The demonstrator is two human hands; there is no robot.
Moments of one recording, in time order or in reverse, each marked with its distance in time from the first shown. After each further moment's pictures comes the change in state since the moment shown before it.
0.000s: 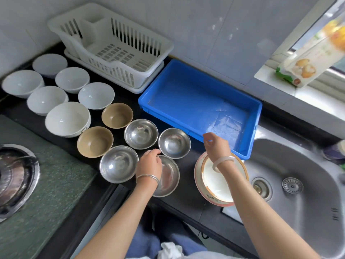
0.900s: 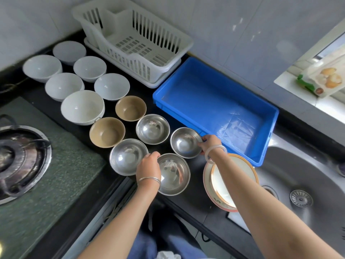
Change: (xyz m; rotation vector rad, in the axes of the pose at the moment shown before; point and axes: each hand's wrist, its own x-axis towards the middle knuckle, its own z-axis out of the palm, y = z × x) left_hand -0.008 -0.029 0.001 0.077 0.043 -0.131; right_hand 0.043 -0.020 0.053 0.054 -0.263 0.203
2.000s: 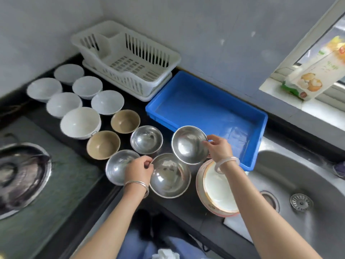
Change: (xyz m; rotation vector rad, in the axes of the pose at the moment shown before) left_hand -0.012 0.025 -0.046 -0.215 0.035 -0.003; right_hand -0.051 0.009 -0.058 0.380 0.111 -0.221
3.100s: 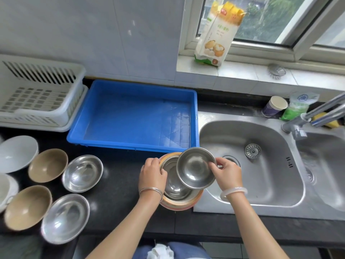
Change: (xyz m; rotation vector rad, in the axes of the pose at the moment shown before) left_hand -0.026 0.097 0.139 0.337 -0.289 0.450; right_hand -0.092 0.117 -0.111 -0.092 0.519 0.178
